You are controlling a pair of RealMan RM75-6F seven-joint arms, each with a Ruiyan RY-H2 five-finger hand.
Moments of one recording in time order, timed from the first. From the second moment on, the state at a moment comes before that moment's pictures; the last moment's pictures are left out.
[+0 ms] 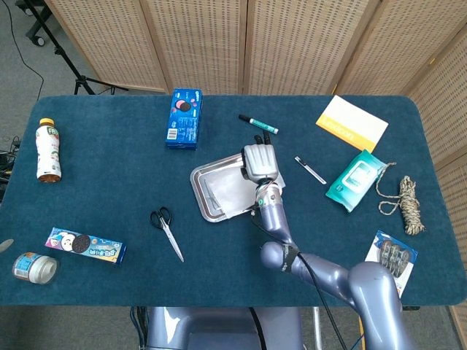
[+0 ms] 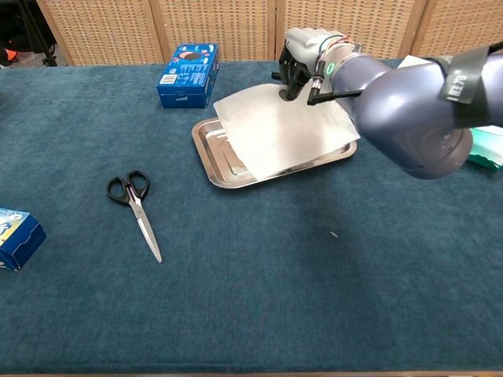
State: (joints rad) left arm -0.11 -0.94 -0.13 -1.60 1.27 1.28 -0.31; right arm 1.16 -1.96 0.46 -0.87 -0.65 0.94 -0.59
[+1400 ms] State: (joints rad) left arm -0.11 -0.94 -0.13 -1.59 1.27 1.27 -0.33; right arm 1.15 -1.95 0.49 -0.93 -0.79 0.89 -0.45
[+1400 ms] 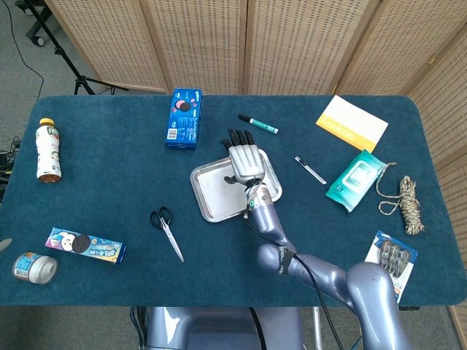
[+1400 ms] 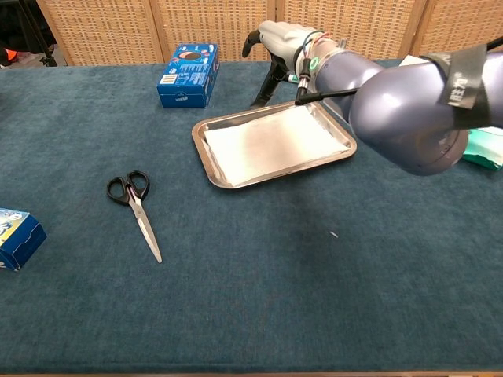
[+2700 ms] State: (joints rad) left arm -0.05 -0.98 -0.10 -1.64 1.34 1.44 -0.19; right arm 0.38 -1.27 0.09 -1.26 -1.47 1.59 0.14
